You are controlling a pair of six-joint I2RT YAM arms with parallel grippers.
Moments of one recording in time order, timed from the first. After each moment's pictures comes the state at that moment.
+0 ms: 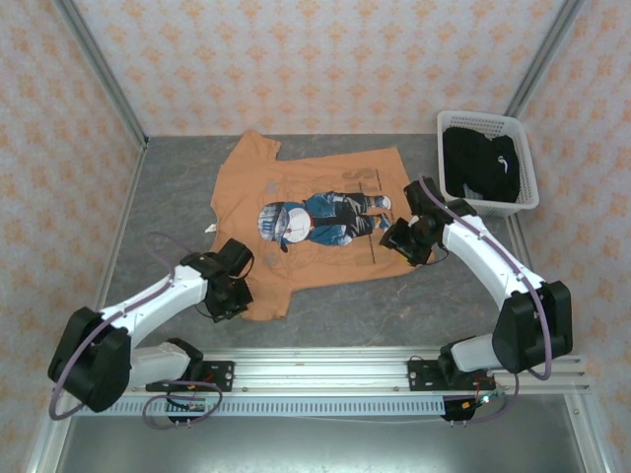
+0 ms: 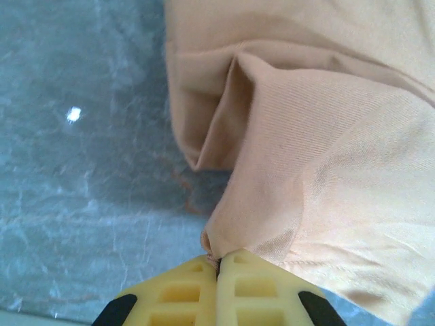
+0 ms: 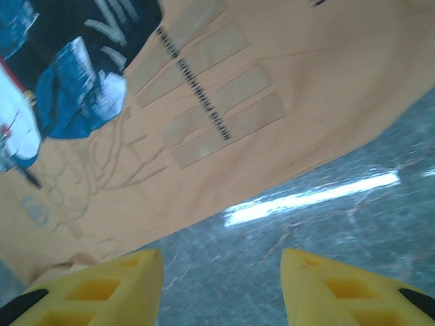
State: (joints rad) left arm -0.45 1.17 0.63 -0.94 0.08 -1.00; right arm 0.29 1.38 1.08 -0.96 -0.21 0.84
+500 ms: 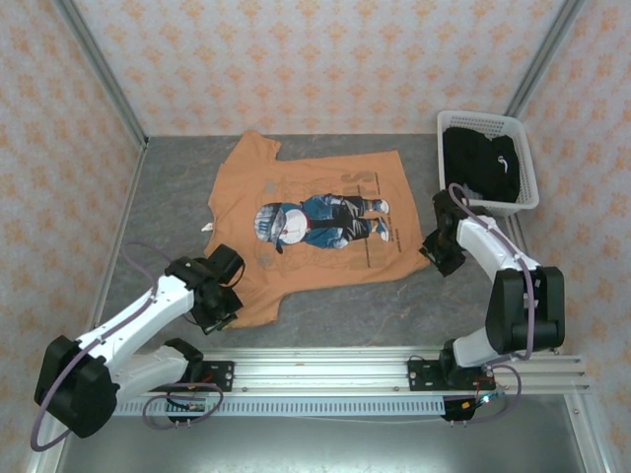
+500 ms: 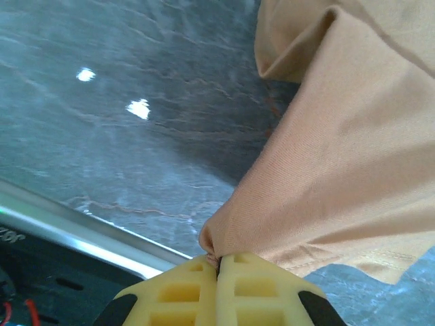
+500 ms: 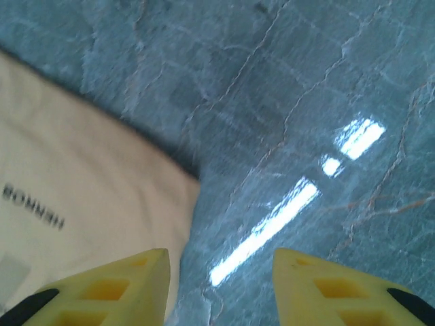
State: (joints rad) left arm -0.45 1.04 0.66 -1.16 0.06 -1.16; right arm 0.06 1.48 0.96 -0.93 0.03 0.97
